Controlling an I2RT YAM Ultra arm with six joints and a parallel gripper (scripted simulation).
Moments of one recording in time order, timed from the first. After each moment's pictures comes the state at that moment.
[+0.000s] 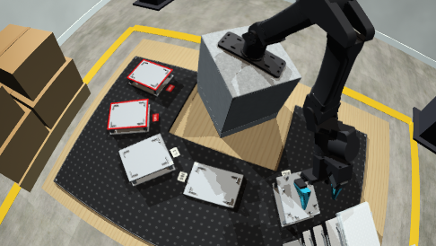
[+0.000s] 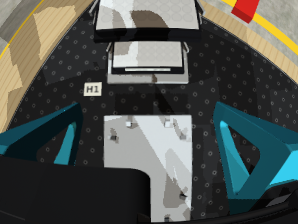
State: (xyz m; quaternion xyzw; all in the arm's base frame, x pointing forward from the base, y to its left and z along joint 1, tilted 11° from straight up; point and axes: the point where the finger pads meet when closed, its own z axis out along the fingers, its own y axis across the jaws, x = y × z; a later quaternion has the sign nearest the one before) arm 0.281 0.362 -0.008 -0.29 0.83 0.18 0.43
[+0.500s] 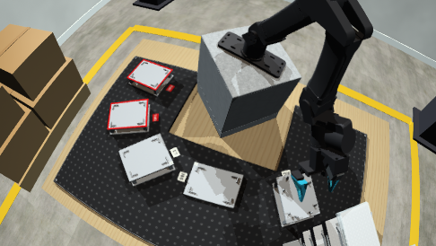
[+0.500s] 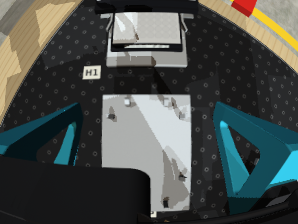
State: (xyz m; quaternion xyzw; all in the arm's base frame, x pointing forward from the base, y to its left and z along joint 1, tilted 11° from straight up) arm 0.263 0.346 -0.017 -0.30 0.84 0.17 0.42
